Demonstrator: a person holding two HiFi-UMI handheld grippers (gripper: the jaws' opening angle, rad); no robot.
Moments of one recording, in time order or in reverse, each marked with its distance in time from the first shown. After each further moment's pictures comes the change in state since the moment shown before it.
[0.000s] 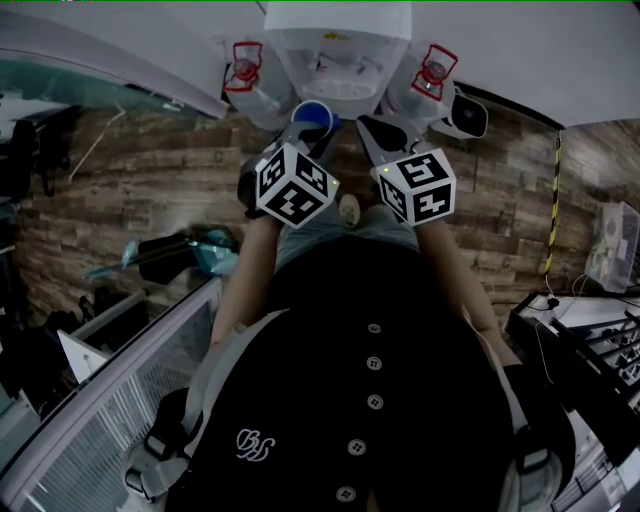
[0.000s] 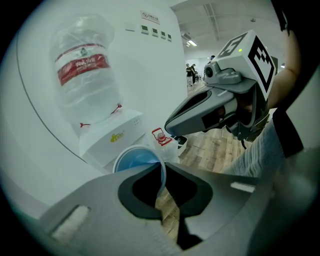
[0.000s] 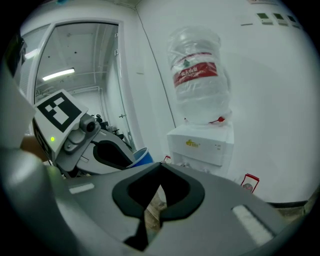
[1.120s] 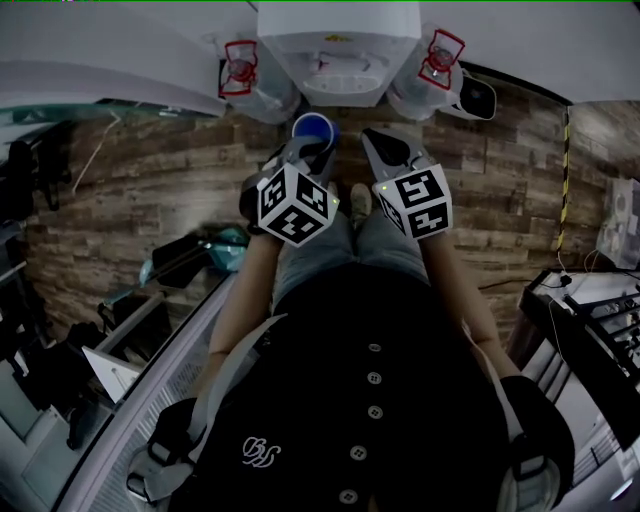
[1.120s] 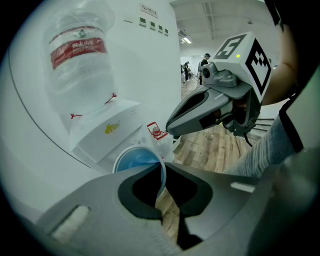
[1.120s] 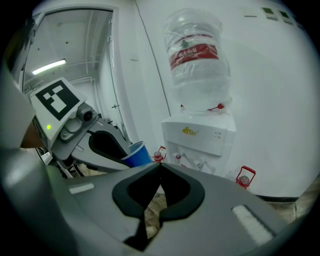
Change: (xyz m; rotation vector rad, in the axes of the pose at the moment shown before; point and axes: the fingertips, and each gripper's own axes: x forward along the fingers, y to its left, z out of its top) left arm 0.021 0.015 -0.027 0.034 0.046 -0.100; right arm 0.033 -0.010 -0.028 0.007 0.109 -0.064
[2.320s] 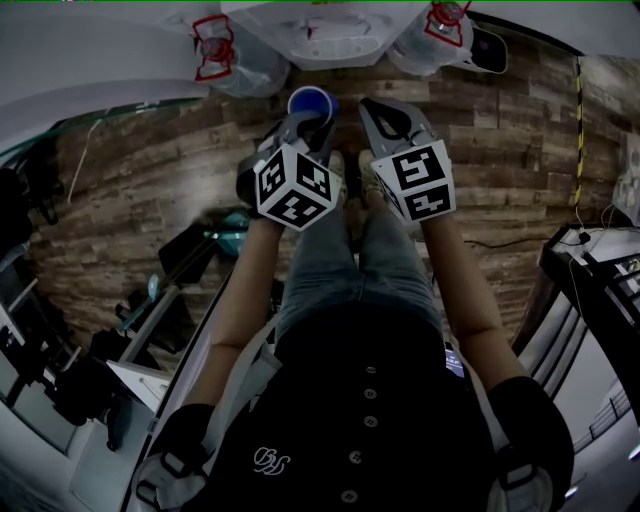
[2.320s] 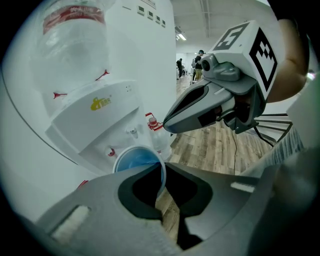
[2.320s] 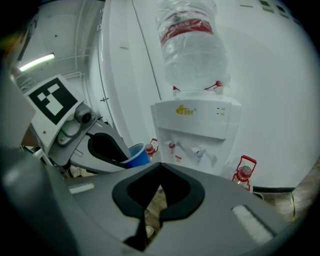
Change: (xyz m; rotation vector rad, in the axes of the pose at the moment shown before) left arm 0.066 0.013 -0.045 0.038 0.029 -0.083; right arm 0.060 -0.015 -0.042 0.043 0.055 -0.082
